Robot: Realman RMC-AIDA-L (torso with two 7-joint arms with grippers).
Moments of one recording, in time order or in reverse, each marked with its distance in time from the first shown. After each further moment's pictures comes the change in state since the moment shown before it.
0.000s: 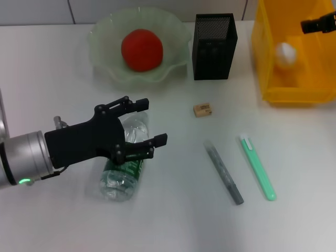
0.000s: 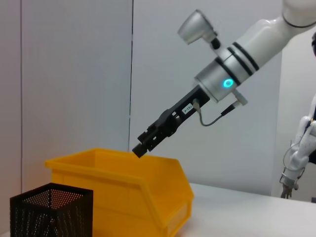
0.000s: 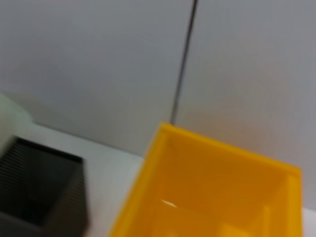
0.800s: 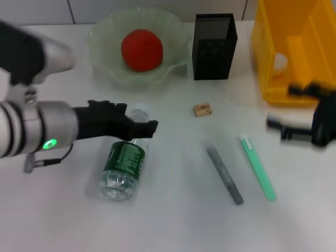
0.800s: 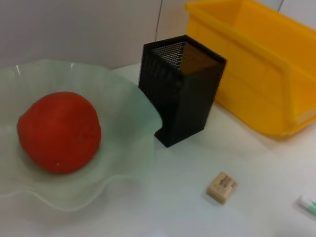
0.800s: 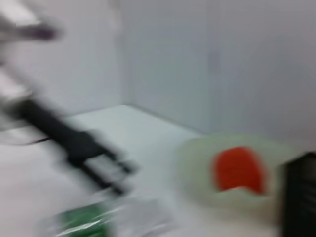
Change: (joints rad) left arm 0.226 -0.004 0.409 0.970 0.863 -0.441 -1.469; right arm -0.544 0.003 -0.035 0.095 1.080 -0.264 -1.149
